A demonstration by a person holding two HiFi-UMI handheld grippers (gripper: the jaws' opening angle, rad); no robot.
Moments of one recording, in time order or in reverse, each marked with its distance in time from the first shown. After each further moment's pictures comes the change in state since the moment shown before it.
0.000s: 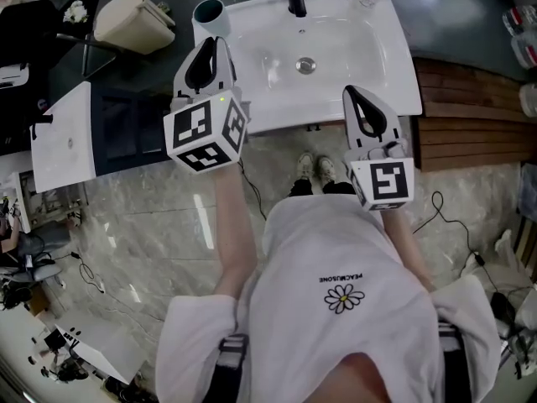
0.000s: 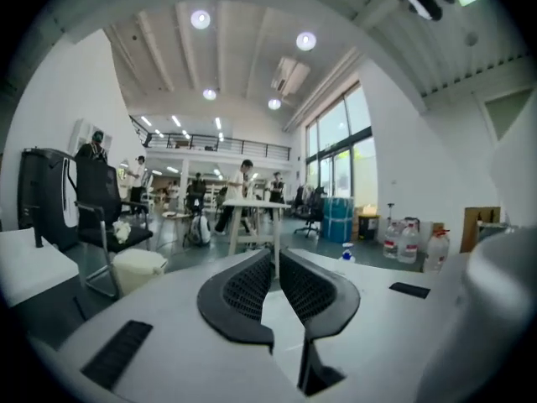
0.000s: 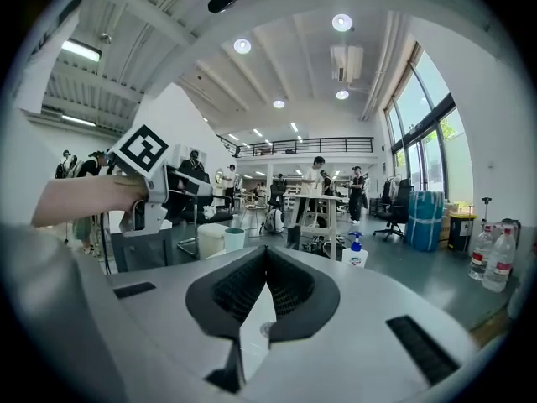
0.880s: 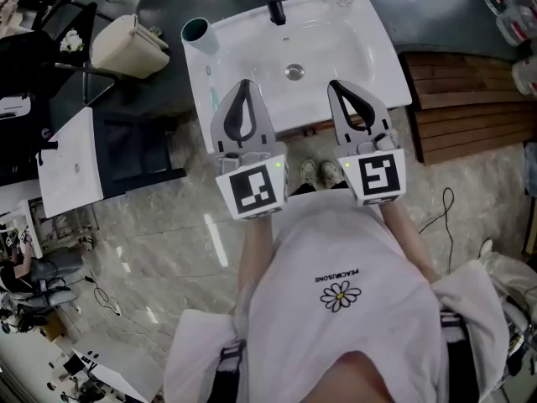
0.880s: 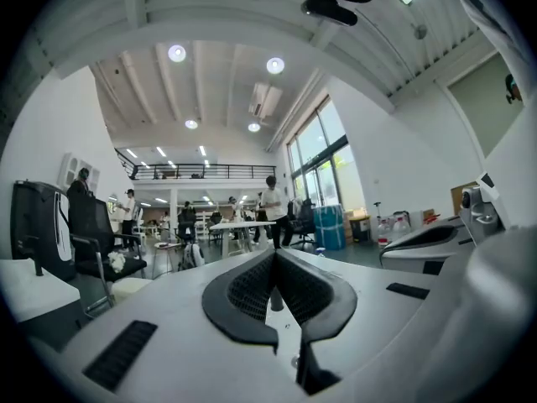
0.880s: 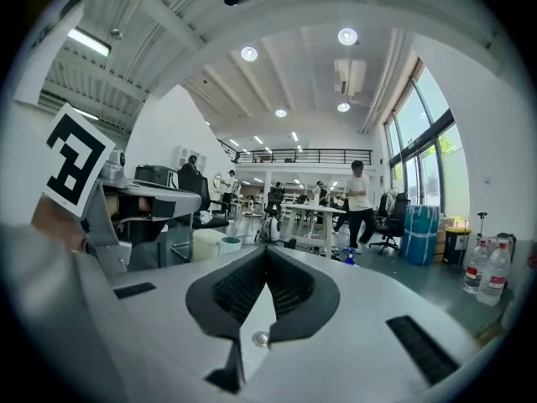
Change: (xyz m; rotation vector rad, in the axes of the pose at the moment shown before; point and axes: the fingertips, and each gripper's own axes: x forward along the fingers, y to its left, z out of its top) left arm -0.067 -0.090 -0.004 0.115 -0.182 -0.026; right arm -0.013 0.003 0.027 -0.086 -0.105 -0.012
